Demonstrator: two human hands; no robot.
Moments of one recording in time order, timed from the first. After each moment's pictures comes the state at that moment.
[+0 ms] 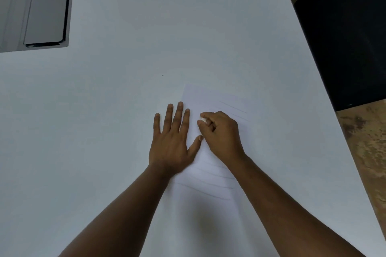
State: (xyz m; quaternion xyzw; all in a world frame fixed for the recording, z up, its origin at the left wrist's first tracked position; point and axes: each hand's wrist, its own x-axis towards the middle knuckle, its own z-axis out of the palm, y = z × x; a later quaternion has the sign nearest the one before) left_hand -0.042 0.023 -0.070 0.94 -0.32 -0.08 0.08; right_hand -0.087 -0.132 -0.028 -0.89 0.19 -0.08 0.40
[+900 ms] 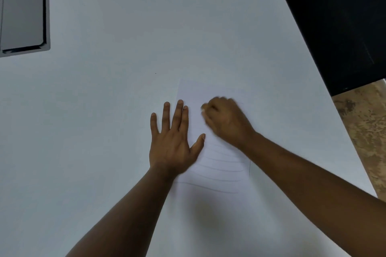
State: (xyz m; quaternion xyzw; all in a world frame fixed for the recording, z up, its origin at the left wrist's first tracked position) left_hand -0.042 0.022 -0.063 0.94 -0.33 -0.09 0.06; right_hand -0.067 -0.172 -0.044 -0.98 -0.03 -0.11 0.14
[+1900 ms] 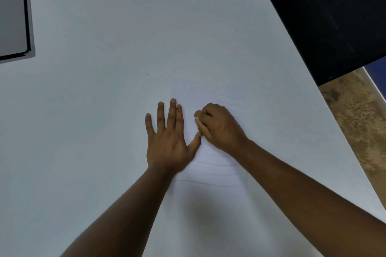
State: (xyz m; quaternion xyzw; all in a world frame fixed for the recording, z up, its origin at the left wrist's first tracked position) left_hand -0.041 0.023 -0.063 0.93 -0.34 -0.10 0.06; right_hand -0.090 -0.147 -0.040 -0.97 0.01 -0.11 0.20
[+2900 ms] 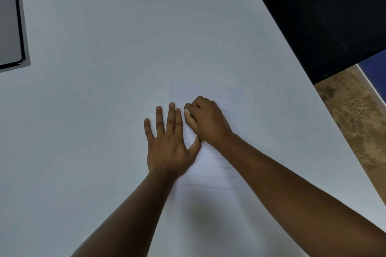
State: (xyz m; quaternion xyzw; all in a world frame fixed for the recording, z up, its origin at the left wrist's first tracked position) left_hand -0.040 0.023 -0.064 0.93 -0.34 -0.09 0.07; right_hand -0.057 -0.127 -0.045 -0.97 0.07 -0.15 0.18
